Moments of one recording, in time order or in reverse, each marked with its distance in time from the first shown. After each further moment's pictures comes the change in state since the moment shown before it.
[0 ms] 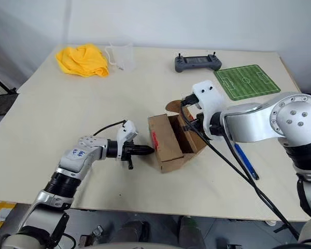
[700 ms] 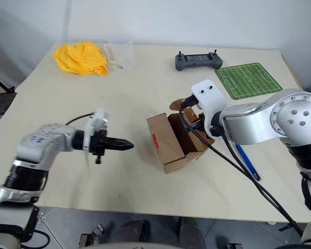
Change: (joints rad) left arm -0.043 0.277 0.128 -0.104 -0.248 0.175 -0.275; right arm -0.036 -0.042 0.034 -0.041 0.011 0.001 -0.095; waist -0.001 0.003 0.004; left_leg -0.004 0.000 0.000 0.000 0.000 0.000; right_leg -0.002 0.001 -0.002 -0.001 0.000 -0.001
